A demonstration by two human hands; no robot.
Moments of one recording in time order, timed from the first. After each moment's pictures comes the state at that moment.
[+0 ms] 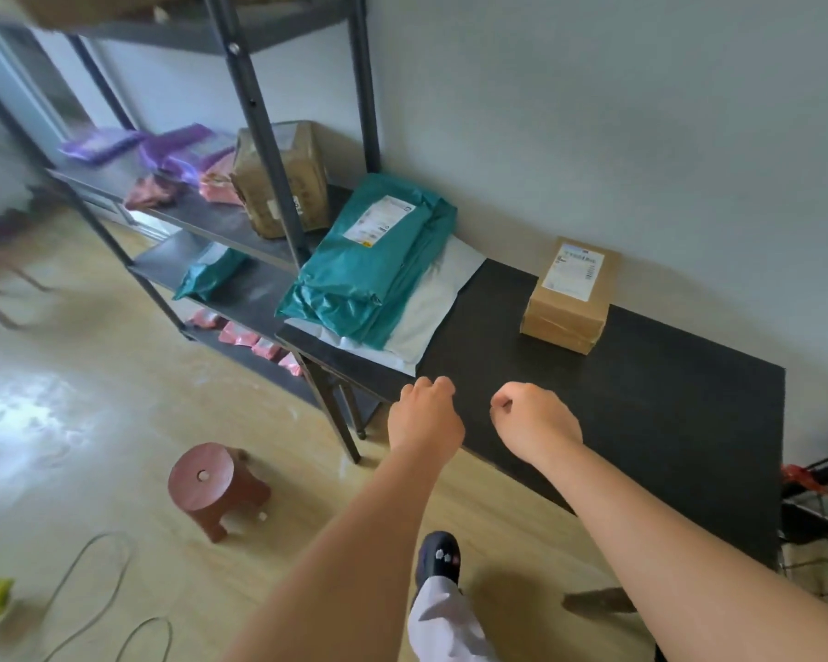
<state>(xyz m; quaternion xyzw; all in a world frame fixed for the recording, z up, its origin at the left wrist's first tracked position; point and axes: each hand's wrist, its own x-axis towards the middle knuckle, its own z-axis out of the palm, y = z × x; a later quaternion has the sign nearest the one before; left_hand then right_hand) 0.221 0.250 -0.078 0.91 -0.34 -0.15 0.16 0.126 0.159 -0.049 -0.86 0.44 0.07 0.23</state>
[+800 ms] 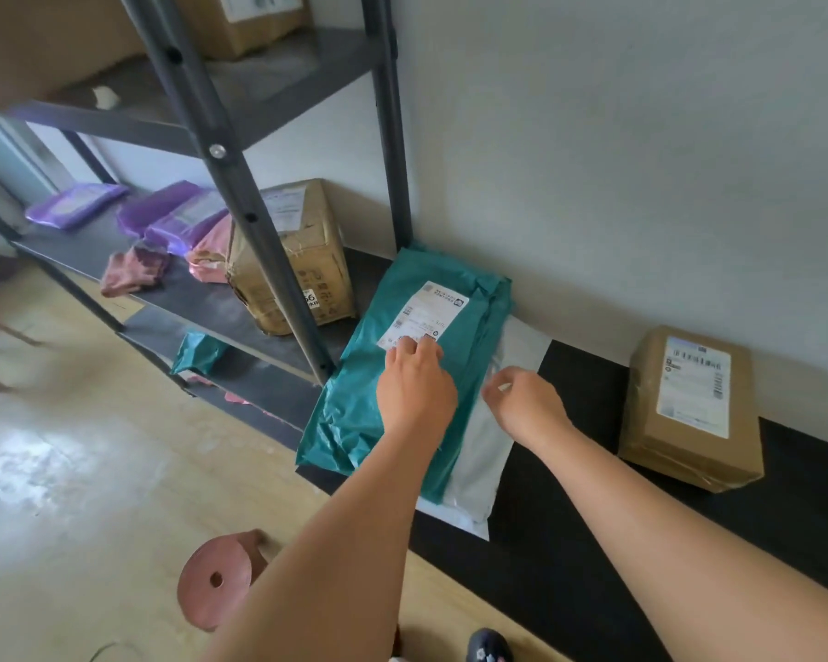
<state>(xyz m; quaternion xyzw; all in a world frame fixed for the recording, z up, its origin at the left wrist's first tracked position) 0.474 0.138 -0.050 0.92 -0.31 -0.04 0.23 0.374 0.050 -0.053 -0.80 0.46 0.00 0.39</state>
